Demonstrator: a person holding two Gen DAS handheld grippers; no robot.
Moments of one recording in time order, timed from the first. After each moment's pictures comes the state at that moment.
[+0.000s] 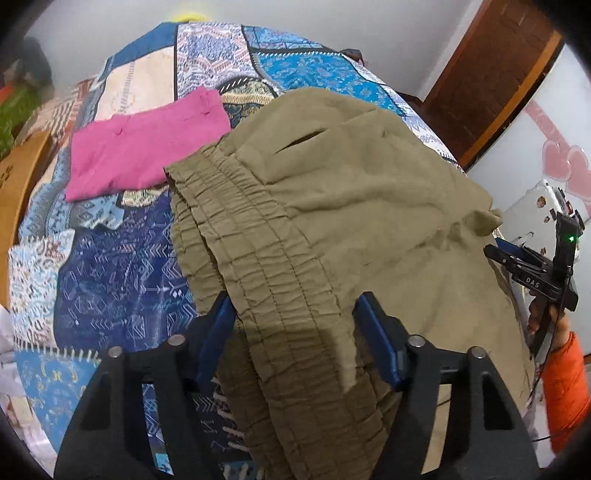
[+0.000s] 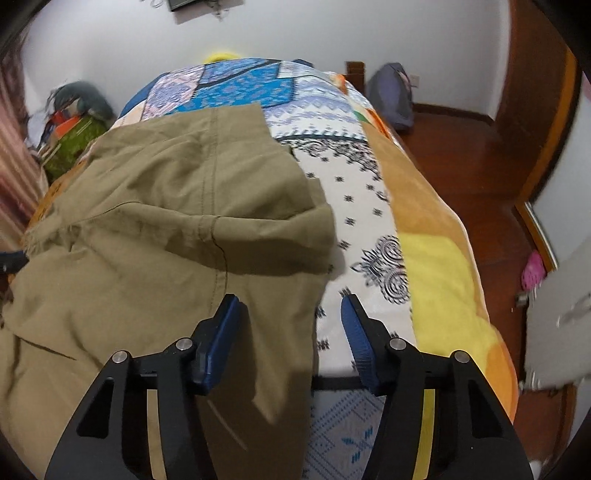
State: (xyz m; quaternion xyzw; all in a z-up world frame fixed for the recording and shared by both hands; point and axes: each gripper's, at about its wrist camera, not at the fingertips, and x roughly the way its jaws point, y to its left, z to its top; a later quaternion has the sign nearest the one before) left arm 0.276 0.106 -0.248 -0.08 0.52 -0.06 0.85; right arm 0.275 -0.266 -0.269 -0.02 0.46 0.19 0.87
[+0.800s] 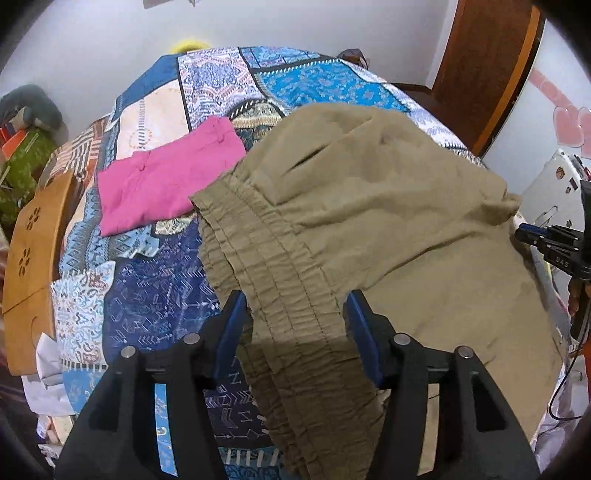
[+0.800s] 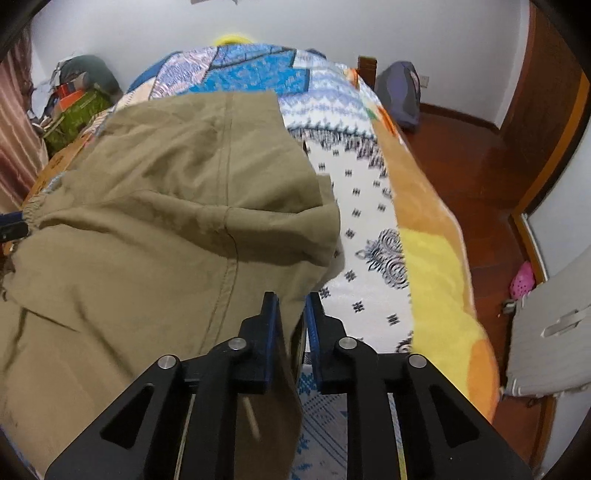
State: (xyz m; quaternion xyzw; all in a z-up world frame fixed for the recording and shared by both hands) left arm 0.272 0.101 -0.223 0.00 0.51 -0.02 0.86; right arm 0.269 -0.263 -0.241 -0.05 0.47 0.19 0.86
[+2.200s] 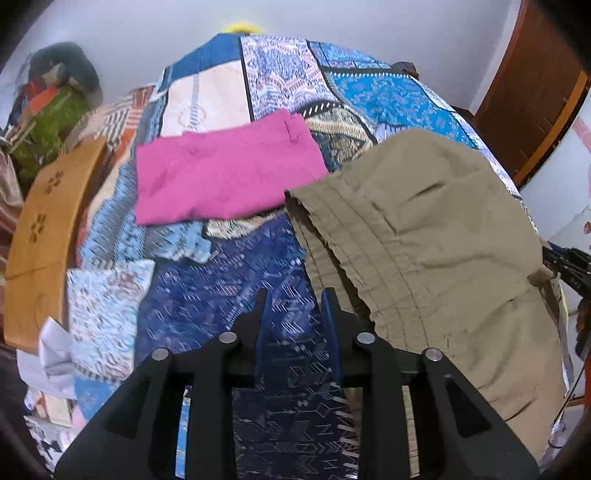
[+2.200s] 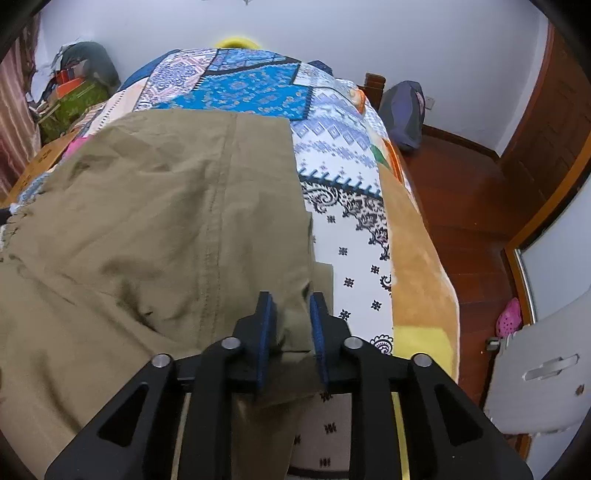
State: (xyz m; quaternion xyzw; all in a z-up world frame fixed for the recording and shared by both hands) left arm 0.309 0.170 -0.233 -0.06 0.51 0.05 0.86; right arm 0.325 -0.242 -0.244 -0.10 0.46 0.19 0.86
